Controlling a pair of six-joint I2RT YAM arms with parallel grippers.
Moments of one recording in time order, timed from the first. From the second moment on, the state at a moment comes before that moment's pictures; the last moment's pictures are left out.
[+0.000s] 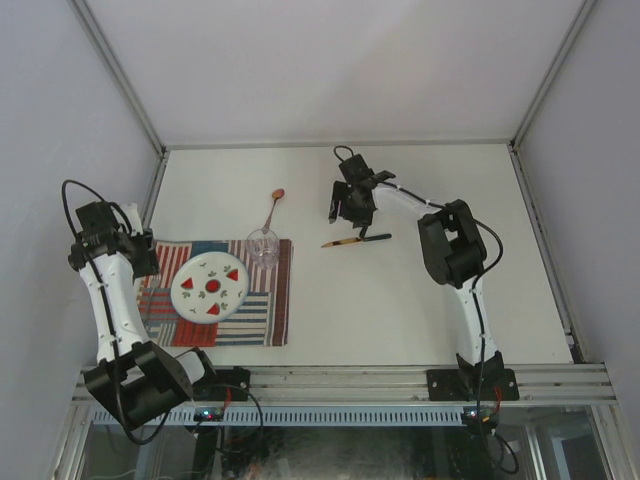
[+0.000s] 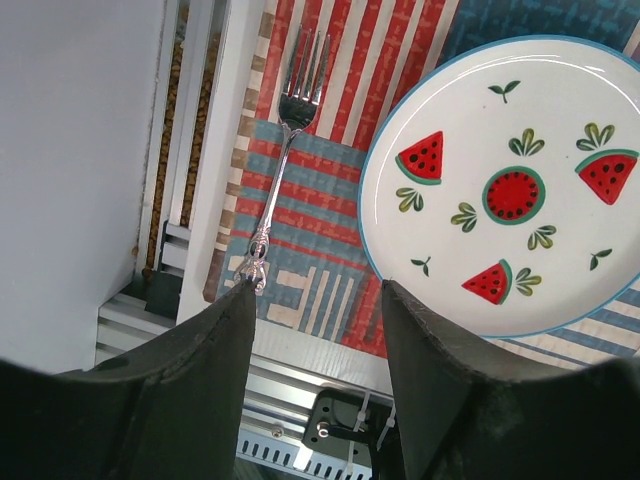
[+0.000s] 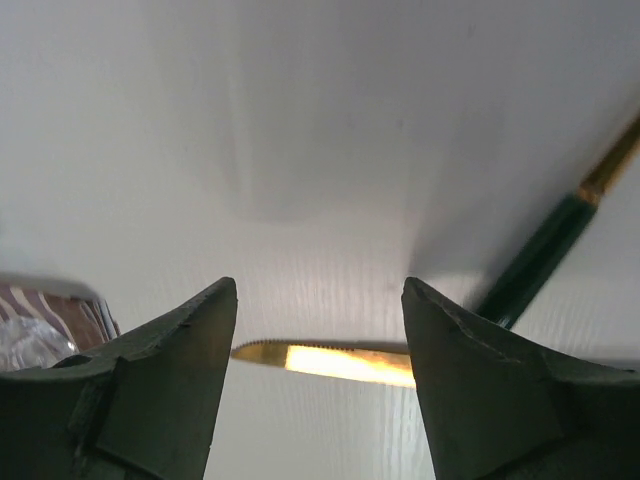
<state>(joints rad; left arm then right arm) 0.50 1.14 1.09 -0.97 0.00 0.24 0.49 2.26 1.79 -0.60 -0.03 0.63</state>
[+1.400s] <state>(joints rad) 0.62 1.04 0.97 -0.97 0.11 0.40 0.59 2.19 1.78 -0.97 0.44 0.75</state>
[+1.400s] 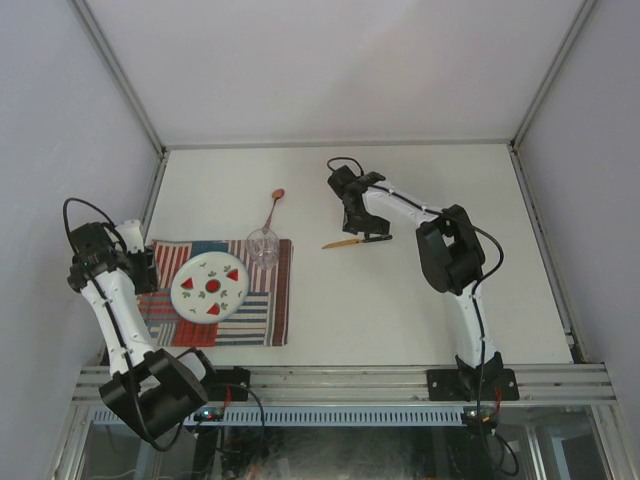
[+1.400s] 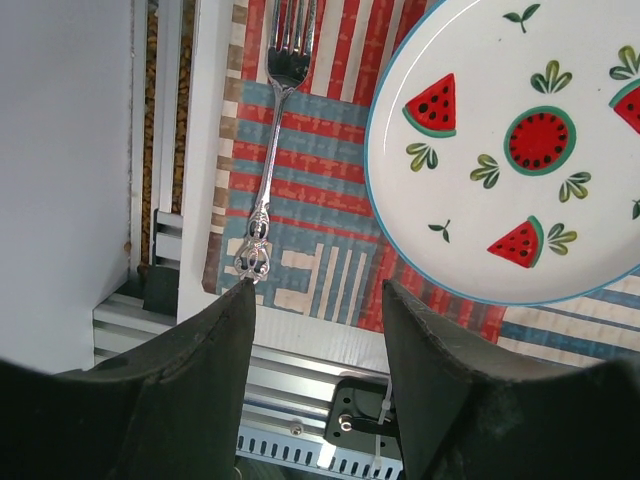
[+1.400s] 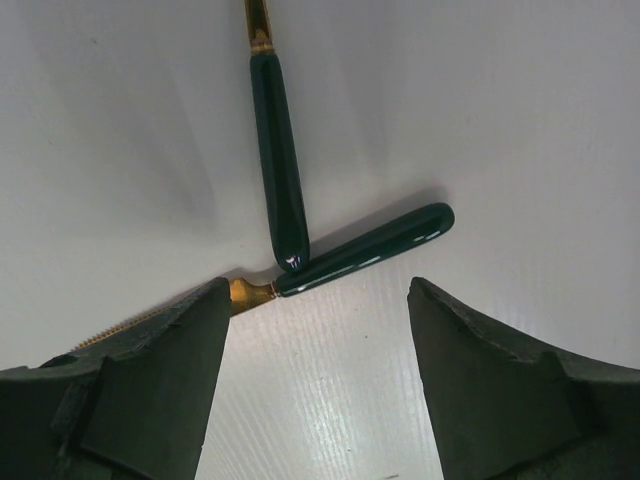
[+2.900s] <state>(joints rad) 0.69 1.13 0.97 -0.96 0.14 0.40 0.63 2.30 1.94 -0.92 0.26 0.68</state>
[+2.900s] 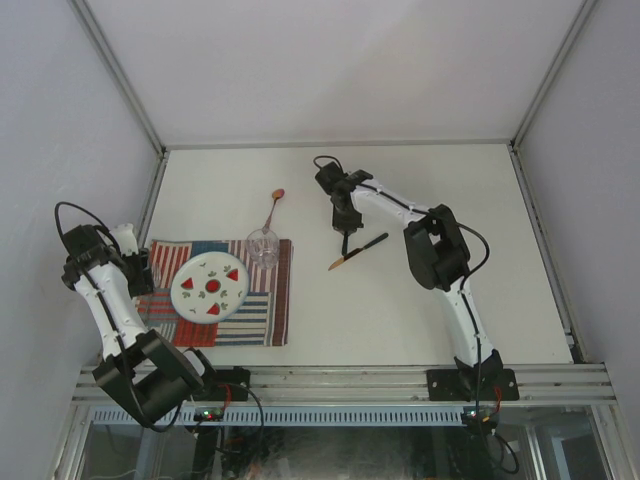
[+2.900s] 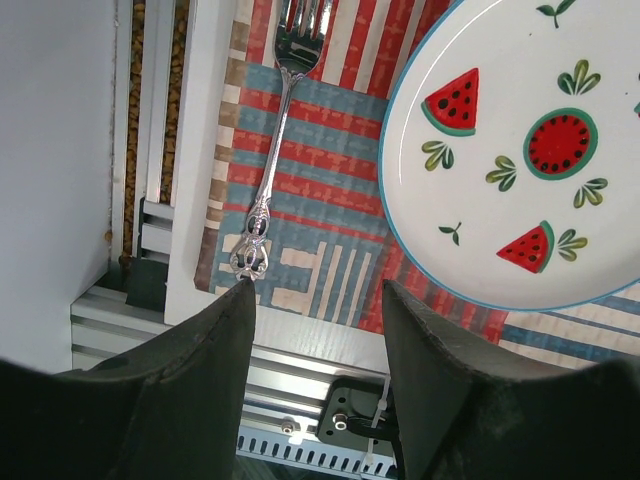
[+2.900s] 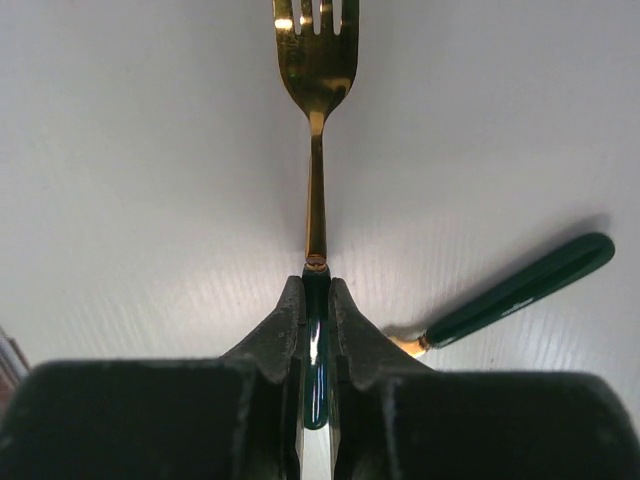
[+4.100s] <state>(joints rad) 0.69 0.97 1.00 -1.12 0.29 0.44 1.08 2.18 1.75 -0.92 0.23 1.00</state>
